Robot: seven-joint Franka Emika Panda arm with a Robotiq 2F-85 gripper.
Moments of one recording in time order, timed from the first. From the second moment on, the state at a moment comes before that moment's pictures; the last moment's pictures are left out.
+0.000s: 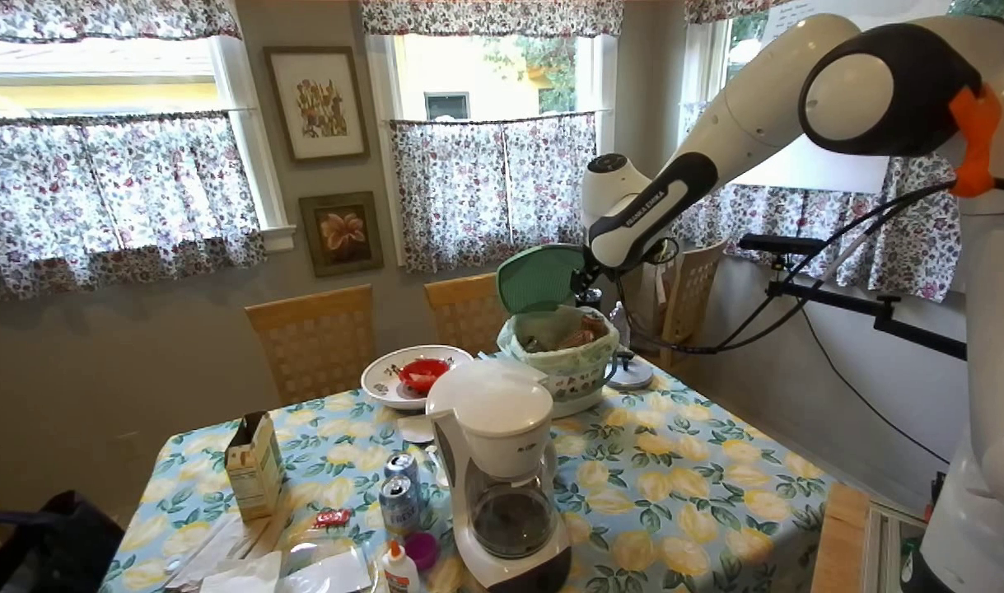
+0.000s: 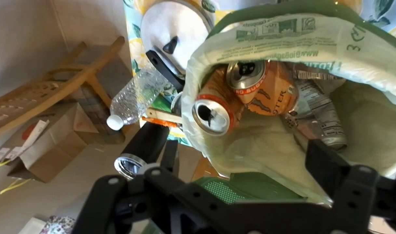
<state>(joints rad) -0.13 0.27 -0.32 -1.95 -0.42 2.61 0.23</state>
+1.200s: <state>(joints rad) -0.41 0.35 -0.05 -1.99 0.15 2.81 -0.23</state>
